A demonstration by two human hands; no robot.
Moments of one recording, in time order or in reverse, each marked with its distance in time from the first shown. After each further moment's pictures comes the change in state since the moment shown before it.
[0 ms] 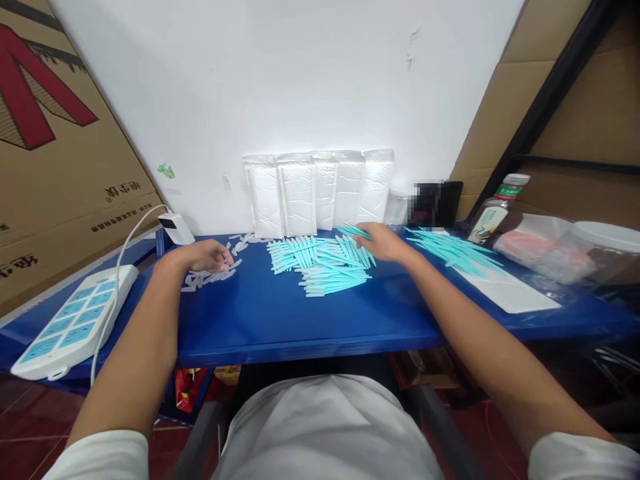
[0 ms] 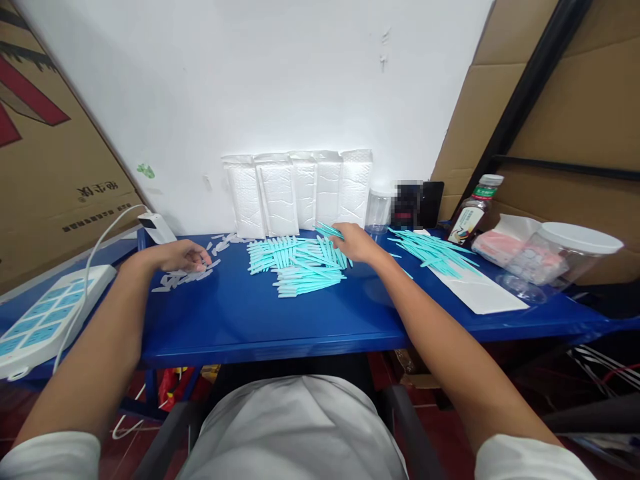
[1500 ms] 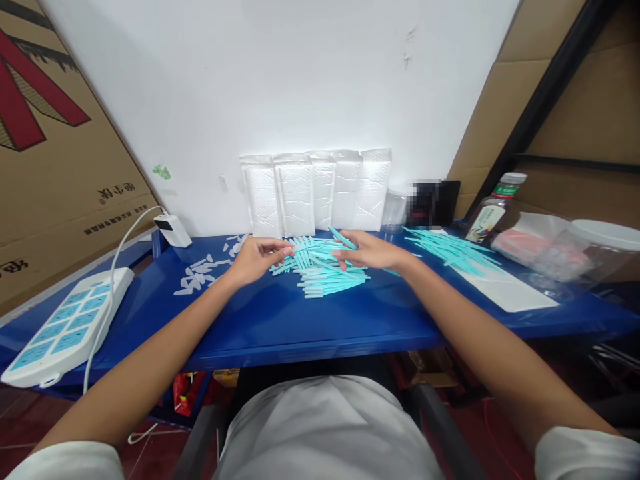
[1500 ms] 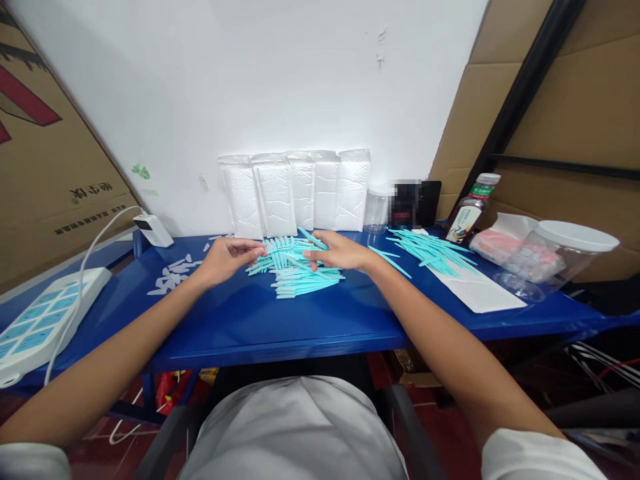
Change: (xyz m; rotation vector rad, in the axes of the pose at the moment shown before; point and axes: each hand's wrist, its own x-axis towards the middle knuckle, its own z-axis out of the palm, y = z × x) left_hand -0.004 0.131 0.084 -0.630 0.450 0.589; right_hand -0.018 -0.056 -0.009 0.669 -0.406 0.046
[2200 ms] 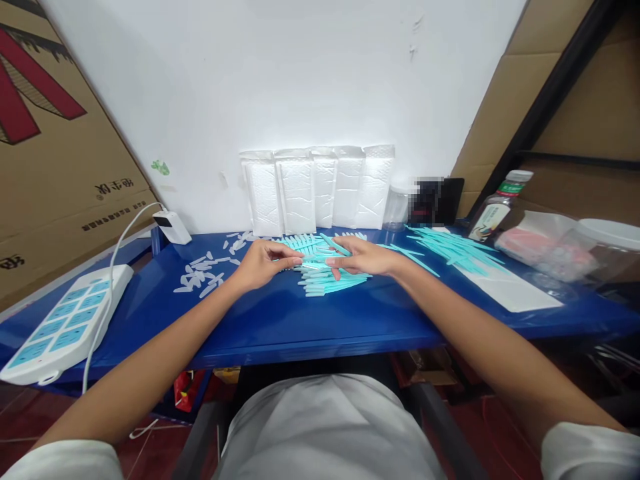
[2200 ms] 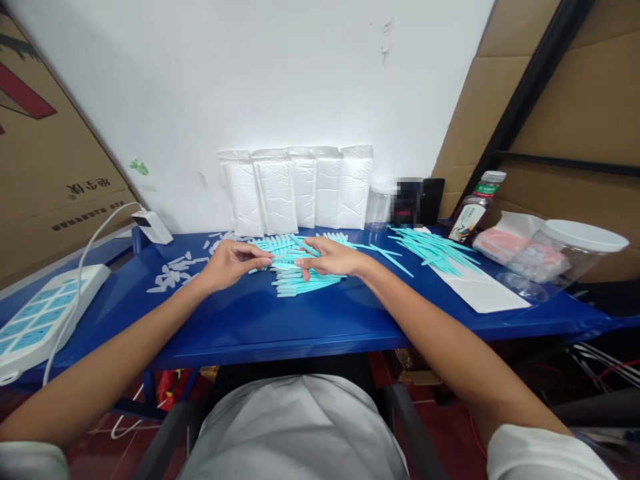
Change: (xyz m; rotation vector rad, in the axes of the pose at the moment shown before) left_hand -0.009 0.013 0.013 -0.005 -0.053 0.021; right_hand 0.009 0.003 0.017 0.100 -0.149 -0.050
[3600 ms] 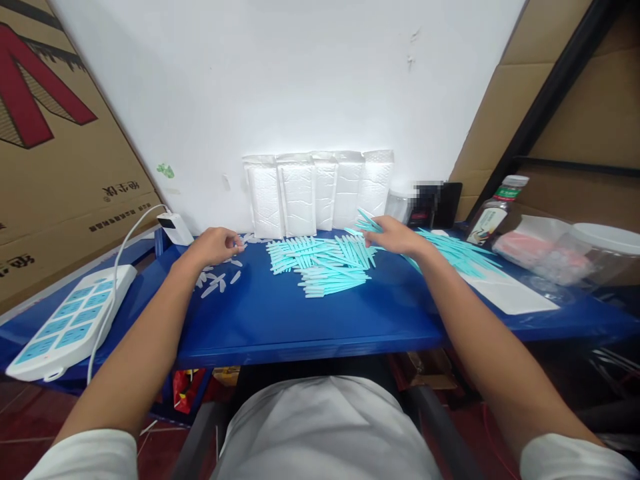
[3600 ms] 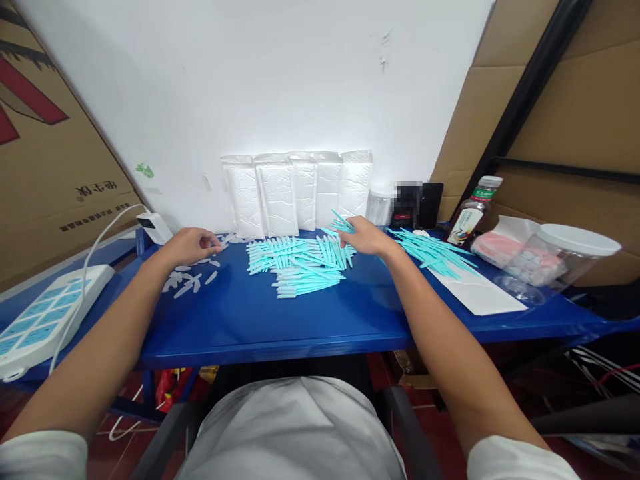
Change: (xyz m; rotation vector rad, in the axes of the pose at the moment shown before) left_hand 0.013 -0.069 -0.136 0.790 0.025 -0.216; right_hand -0.024 0.009 -0.069 -0.592 0.475 0.160
